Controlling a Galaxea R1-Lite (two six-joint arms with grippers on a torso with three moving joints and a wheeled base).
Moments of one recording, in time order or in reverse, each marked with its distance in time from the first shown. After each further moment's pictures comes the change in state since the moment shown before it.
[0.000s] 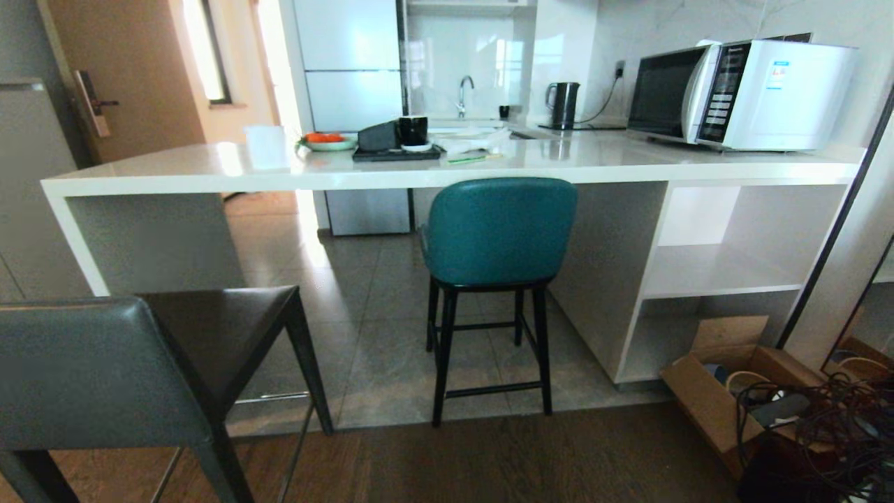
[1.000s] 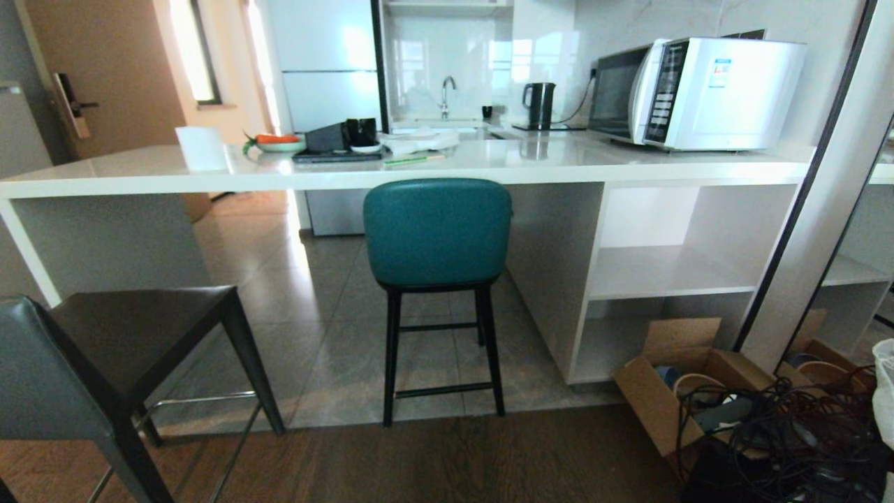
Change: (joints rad) left arm 0.000 0.000 0.000 0.000 0.001 -0.001; right arm 0.000 0.000 0.000 0.000 0.000 0.000
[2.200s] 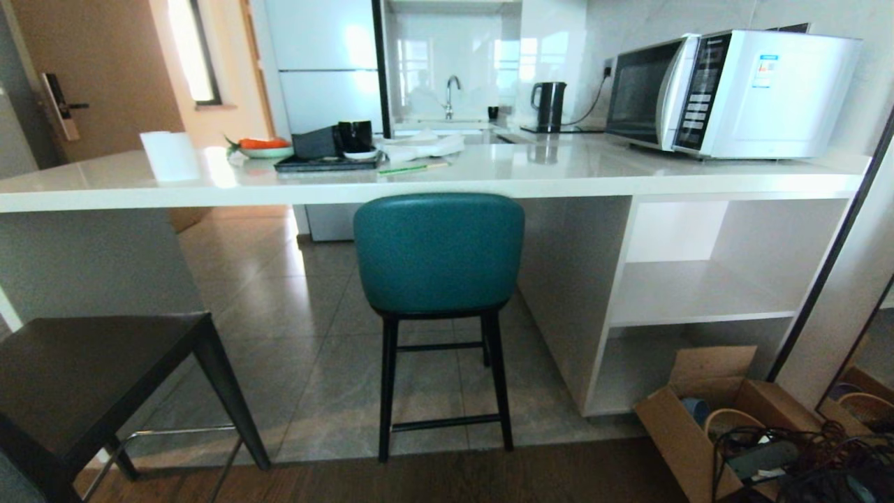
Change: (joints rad) left arm 0.000 0.000 0.000 -0.001 0.000 0.000; right arm 0.000 0.000 0.000 0.000 0.000 0.001
